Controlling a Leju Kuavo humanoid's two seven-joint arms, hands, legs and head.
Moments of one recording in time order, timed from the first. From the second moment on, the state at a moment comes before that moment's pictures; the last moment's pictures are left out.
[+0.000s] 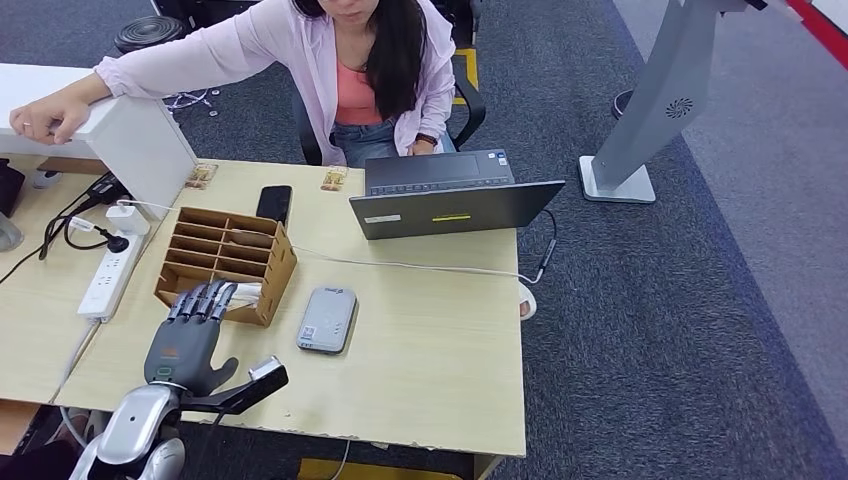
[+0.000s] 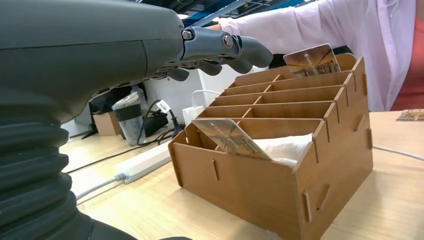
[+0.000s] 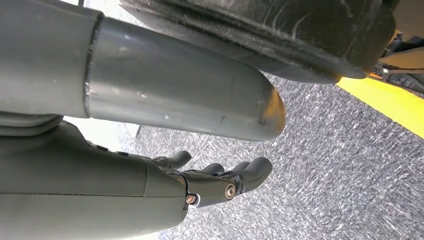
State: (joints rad) left arm -0.19 0.18 -0.37 -1.31 -1.28 0.15 0.05; right arm -0.05 0.21 -0.84 -0.20 1.35 -0.12 0.14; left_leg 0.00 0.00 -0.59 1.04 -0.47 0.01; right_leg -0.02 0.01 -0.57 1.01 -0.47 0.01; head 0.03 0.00
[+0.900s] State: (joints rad) left arm -0.21 0.16 -0.29 -1.24 -1.30 0.16 0.06; right arm -0.05 0.21 -0.84 -0.20 1.37 -0.11 0.14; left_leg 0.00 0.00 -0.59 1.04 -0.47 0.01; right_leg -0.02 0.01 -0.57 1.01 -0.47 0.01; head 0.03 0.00
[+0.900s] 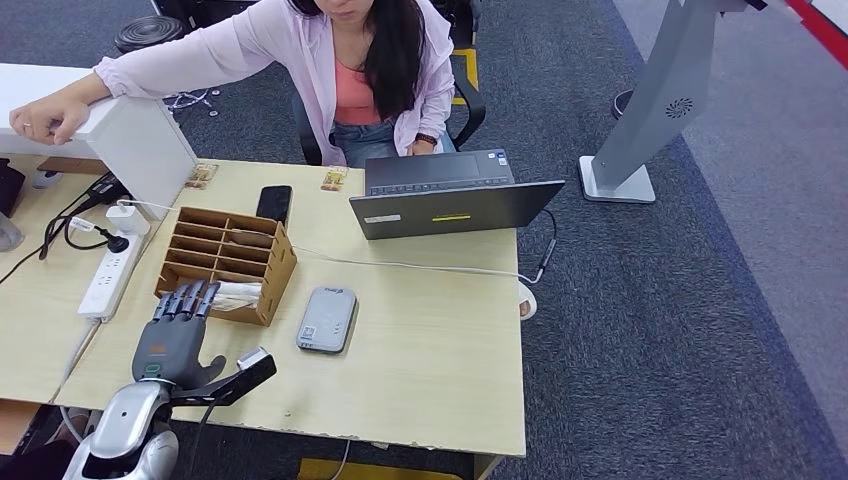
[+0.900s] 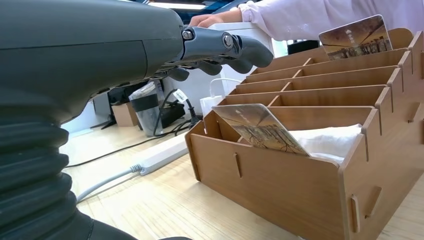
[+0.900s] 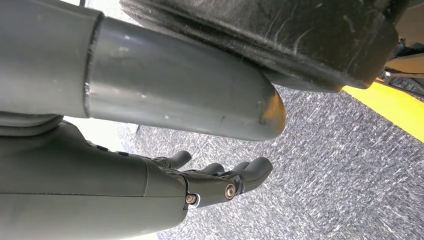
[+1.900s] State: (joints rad) left arm -0.28 0.10 -0.25 -1.18 -1.33 0.22 0.07; right arm -0.05 0.21 -0.83 -0.20 1.40 -0.09 0.14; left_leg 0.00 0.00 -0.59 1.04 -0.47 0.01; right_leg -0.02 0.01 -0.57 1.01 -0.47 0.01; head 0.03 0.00
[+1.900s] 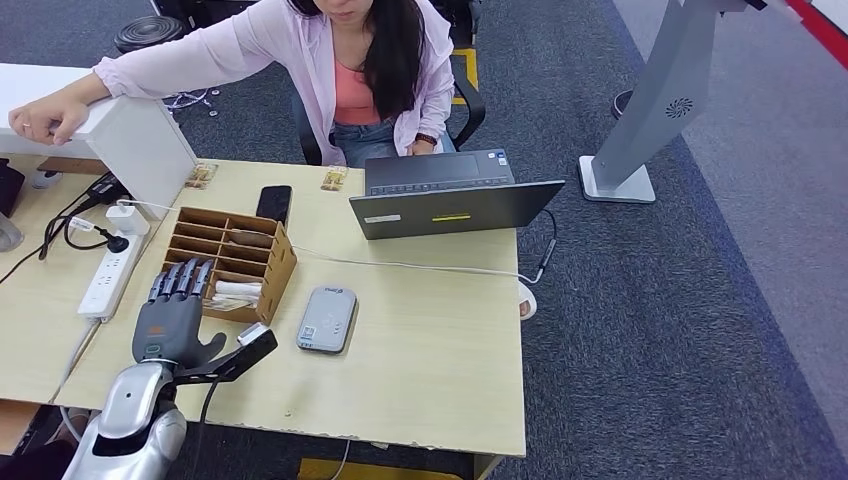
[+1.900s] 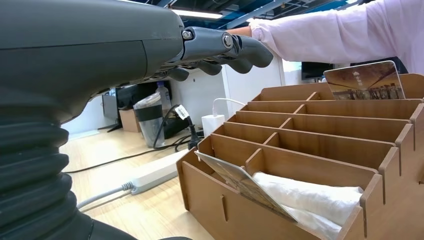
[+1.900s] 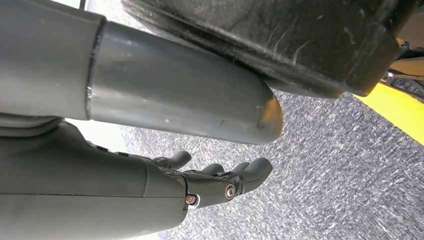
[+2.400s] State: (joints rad) left arm -0.31 0.09 -0.25 -1.11 -1.33 0.23 0.08; right arm -0.05 0.21 -0.83 -0.20 1.41 -0.08 0.14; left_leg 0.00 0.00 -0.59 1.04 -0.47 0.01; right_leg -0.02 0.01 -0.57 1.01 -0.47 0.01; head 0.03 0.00
